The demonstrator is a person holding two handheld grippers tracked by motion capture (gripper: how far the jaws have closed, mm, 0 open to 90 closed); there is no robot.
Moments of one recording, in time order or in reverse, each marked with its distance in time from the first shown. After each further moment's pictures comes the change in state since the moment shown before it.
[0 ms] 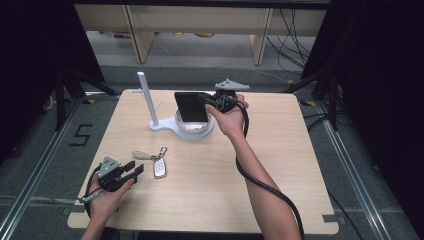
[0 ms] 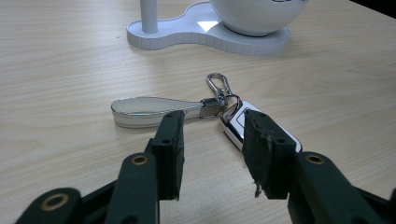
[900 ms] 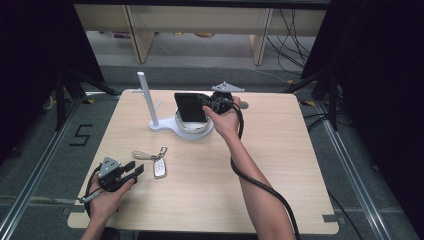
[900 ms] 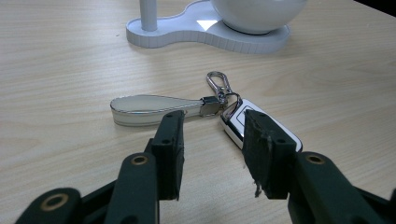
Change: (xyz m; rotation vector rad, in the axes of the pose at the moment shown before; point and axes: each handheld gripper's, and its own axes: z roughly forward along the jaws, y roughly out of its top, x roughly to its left) left arm 0.000 -0.001 0.001 0.001 -0.007 0.004; right arm -0.005 -0.014 0.019 -0.009 -0.037 0.014
